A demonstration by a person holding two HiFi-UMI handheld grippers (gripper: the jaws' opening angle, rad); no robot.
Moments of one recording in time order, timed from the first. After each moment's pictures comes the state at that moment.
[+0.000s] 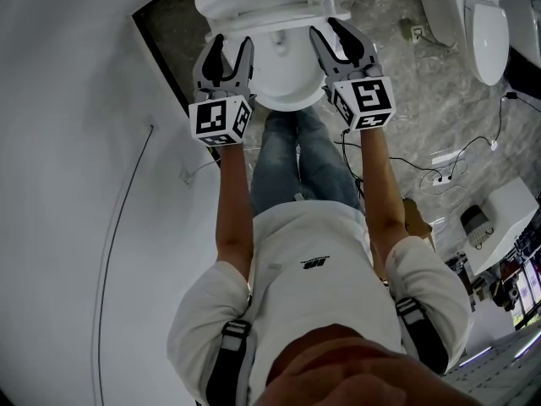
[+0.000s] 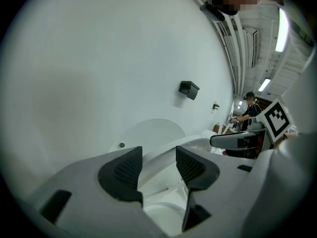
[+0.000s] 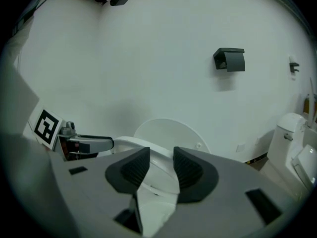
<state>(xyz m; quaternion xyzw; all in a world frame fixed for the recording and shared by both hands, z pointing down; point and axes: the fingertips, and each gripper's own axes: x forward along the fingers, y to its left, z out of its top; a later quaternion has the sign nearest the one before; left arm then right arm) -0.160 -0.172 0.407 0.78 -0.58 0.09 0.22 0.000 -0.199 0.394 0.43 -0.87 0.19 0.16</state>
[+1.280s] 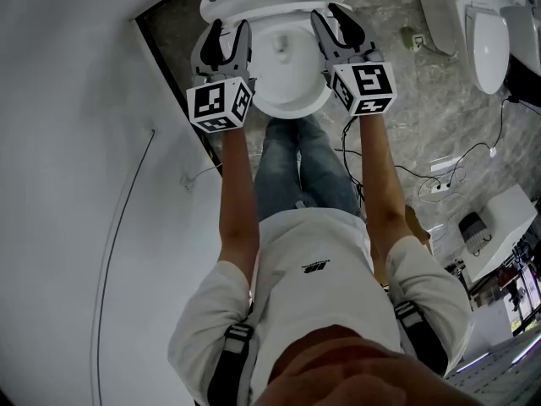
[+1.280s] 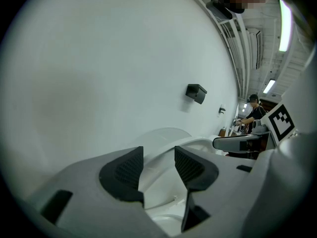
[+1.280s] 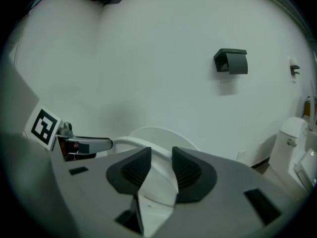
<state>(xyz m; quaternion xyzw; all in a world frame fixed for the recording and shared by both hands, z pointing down) -0.172 -0.223 0.406 0.77 -0.60 0.07 0.21 -0.008 -0.250 0.392 0.44 -0.87 0.17 0.14</state>
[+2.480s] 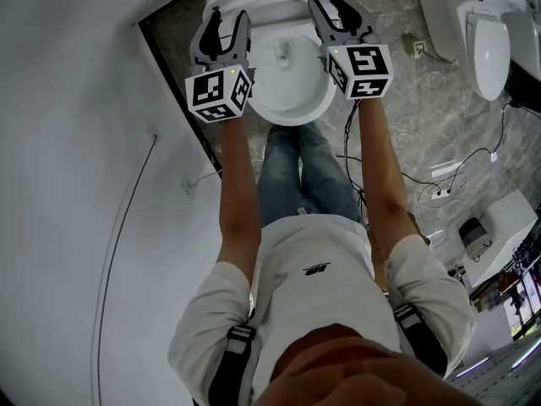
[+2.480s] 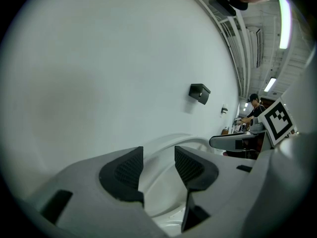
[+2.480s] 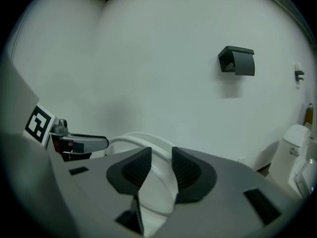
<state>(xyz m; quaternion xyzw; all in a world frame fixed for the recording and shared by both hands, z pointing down) -0.180 -0.259 0.408 0.77 -0.61 0.07 0.19 -0.019 -0.295 0.396 0.45 -0.87 0.15 0.15</state>
